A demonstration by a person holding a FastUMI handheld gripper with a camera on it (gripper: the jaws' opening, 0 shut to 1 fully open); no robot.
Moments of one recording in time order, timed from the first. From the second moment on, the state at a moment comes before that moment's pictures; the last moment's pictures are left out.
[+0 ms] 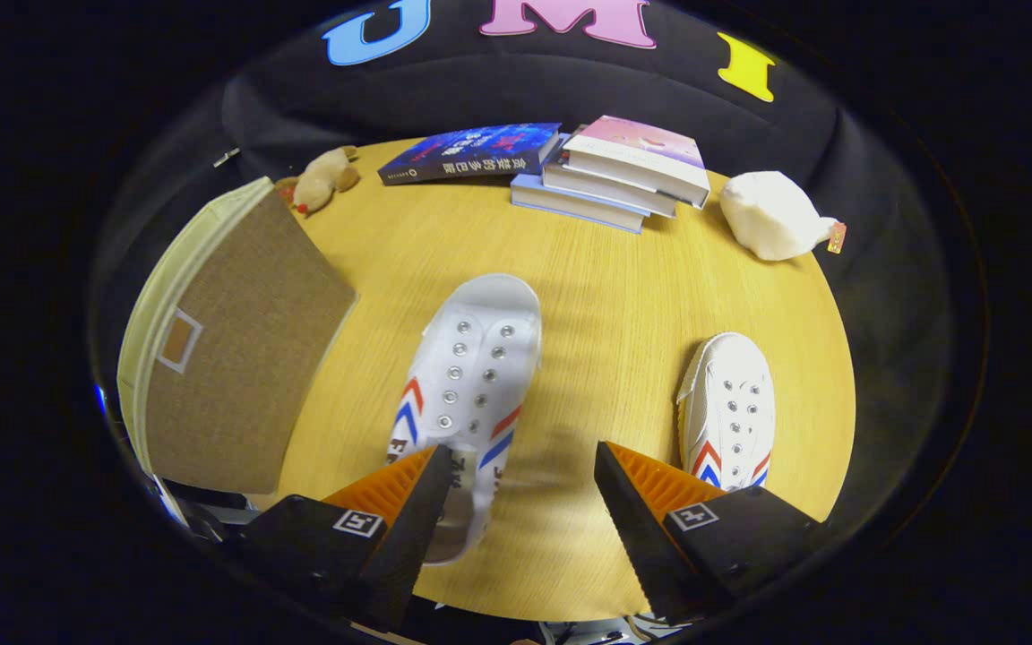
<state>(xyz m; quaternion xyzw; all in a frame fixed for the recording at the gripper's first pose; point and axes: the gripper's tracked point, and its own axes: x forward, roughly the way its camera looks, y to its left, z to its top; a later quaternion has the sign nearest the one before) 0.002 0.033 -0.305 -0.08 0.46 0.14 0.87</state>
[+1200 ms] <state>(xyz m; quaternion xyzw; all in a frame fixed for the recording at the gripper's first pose) -0.004 0.065 -0.266 0.14 0.48 0.11 0.86</state>
